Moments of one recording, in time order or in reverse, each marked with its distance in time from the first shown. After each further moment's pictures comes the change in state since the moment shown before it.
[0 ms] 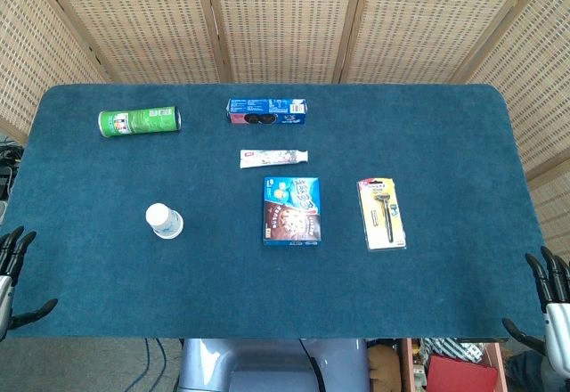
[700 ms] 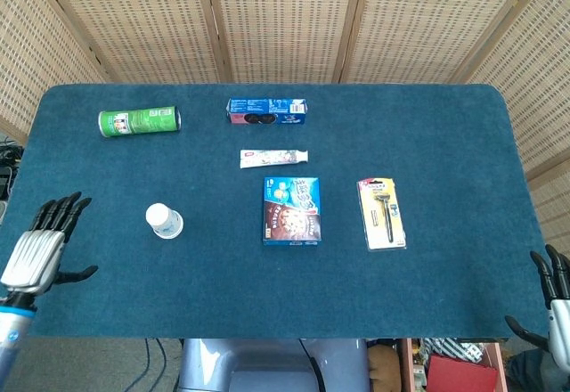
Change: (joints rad) left arm -0.236 0.035 -0.164 -0.064 -0.140 -0.372 0.037; right arm 0.009 0.006 0.012 0.001 0.039 -0.027 0.025
